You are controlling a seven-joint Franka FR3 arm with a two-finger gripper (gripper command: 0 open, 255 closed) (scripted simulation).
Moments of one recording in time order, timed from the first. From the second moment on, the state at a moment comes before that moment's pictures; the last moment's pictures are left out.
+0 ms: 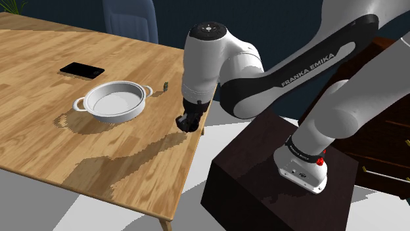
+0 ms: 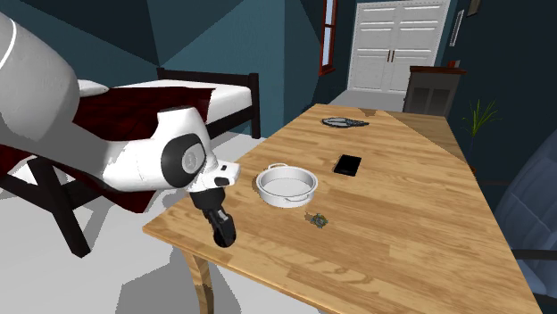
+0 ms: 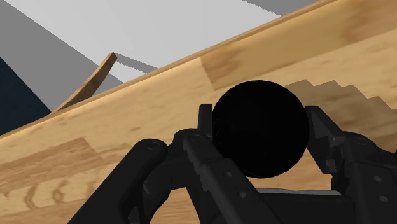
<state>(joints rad) 0.03 -0.25 0.74 -2.55 -0.01 2.42 0.69</state>
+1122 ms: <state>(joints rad) 0.09 -0.41 0.65 -2.44 0.09 2.16 0.58</state>
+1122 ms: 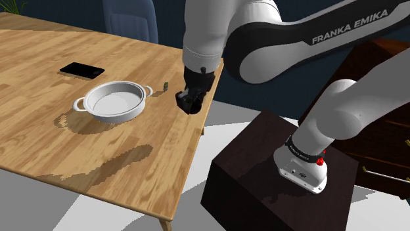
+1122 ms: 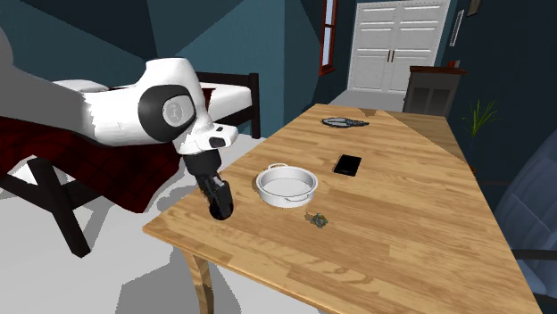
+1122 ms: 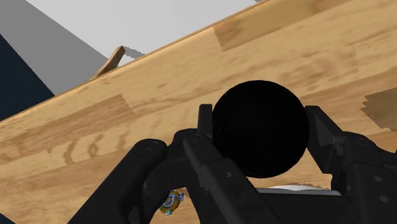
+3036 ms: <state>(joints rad) 0.27 0.76 0.60 -1.04 -0.58 1.74 0.74</state>
